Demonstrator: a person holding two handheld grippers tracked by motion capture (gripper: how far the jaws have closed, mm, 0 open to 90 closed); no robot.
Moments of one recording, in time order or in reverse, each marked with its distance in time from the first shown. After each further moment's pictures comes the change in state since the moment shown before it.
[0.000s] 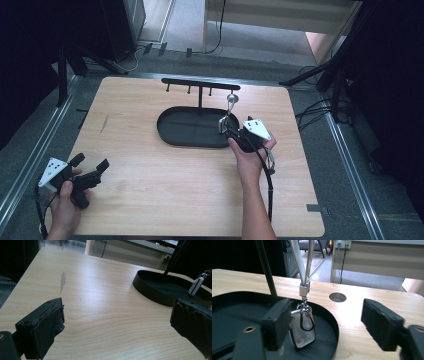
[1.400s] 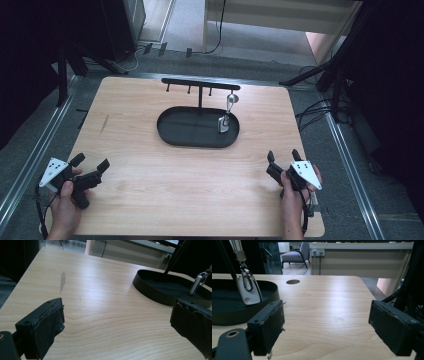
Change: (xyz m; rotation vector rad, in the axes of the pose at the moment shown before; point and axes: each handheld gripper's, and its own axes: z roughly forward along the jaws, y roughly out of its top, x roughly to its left) left arm -0.001 0.000 0.000 0.002 0.004 0.006; right arm -0.098 -0.076 -0.103 -0.103 -0.118 0.072
